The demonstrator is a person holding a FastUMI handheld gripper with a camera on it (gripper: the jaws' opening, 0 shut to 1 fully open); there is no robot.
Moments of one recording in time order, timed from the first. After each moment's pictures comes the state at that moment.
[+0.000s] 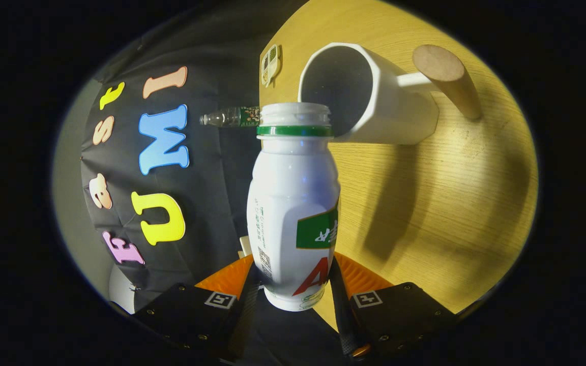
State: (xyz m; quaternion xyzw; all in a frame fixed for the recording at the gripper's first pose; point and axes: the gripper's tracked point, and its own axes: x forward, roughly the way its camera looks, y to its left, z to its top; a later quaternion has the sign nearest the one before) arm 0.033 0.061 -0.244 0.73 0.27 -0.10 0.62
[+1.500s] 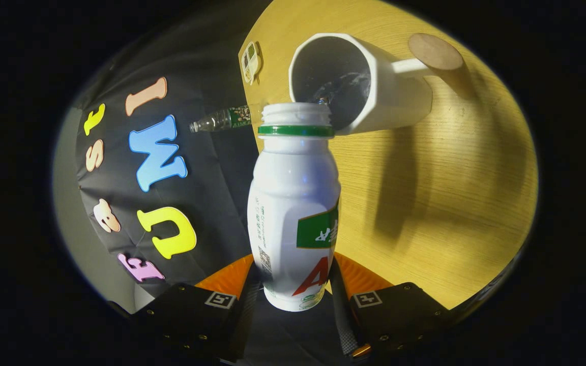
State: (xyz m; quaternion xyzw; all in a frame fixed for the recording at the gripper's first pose) arm 0.036 0.063 -0.227 0.78 0.28 -0.09 0.56
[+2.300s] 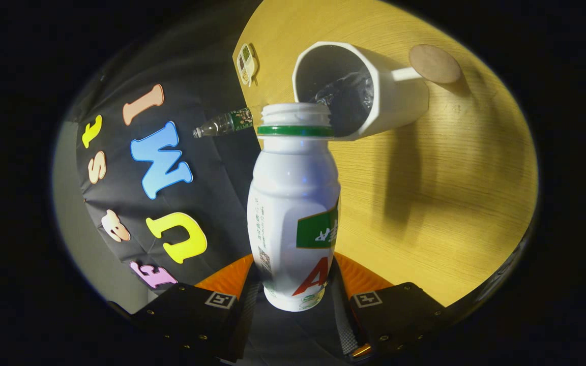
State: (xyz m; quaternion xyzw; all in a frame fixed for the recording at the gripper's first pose) arm 0.036 0.053 -0.215 0.80 0.27 -0.09 0.53
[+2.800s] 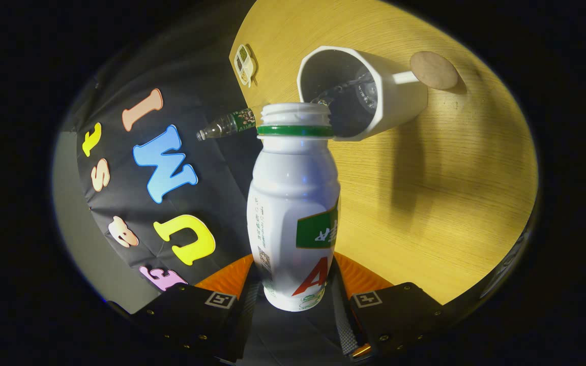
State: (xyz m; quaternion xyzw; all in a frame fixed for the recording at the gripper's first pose) arm 0.033 0.046 -0.200 0.82 0.27 -0.07 0.50
